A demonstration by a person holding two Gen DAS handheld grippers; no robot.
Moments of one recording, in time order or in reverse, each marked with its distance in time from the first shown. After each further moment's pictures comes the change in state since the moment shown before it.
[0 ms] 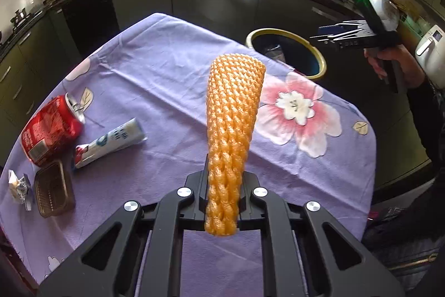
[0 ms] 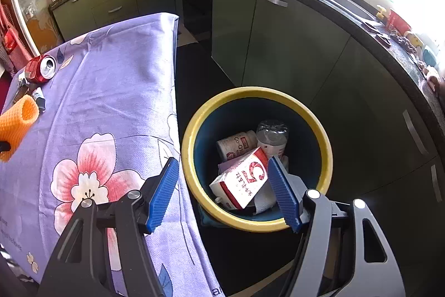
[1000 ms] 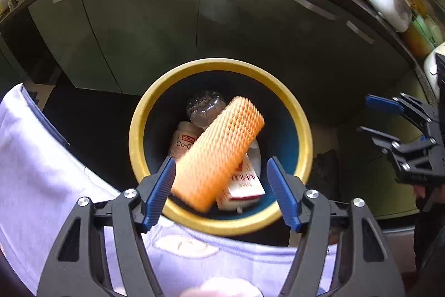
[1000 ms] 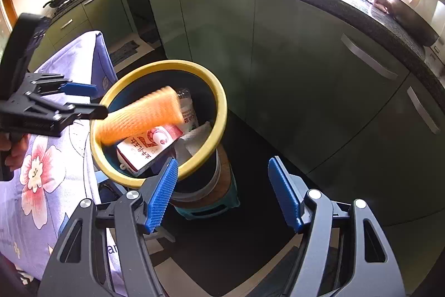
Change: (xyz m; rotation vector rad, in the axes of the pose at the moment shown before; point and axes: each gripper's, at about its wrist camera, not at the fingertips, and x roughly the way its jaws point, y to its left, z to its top) left arm 0.216 -0.136 0.219 0.057 0.117 -0.115; right arm -0.011 -0.150 -0.077 0.233 0.010 -0.033
